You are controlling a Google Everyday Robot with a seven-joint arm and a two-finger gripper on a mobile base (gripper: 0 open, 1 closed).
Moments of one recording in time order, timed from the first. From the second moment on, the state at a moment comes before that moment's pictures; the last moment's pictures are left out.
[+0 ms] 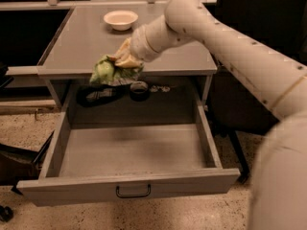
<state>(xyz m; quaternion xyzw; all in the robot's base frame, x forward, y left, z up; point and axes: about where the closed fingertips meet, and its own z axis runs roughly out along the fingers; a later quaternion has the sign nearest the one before) 0.701 0.091 0.864 -0.73 0.53 0.11 0.43</state>
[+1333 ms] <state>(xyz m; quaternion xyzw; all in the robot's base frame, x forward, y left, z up) 0.810 0.058 0.871 -0.67 0.57 -0.02 0.48</state>
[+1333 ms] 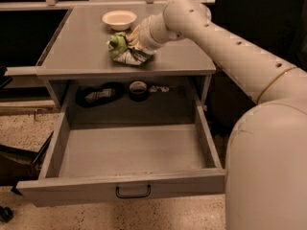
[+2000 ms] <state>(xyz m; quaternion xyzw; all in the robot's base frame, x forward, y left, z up) 0.810 0.051 0.860 -0.67 0.58 -0.03 0.47</state>
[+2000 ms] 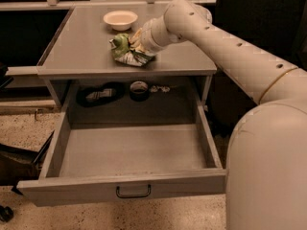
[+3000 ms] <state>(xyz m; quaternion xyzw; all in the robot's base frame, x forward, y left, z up) 0.810 0.051 0.860 -0.67 0.58 -0.02 0.47</state>
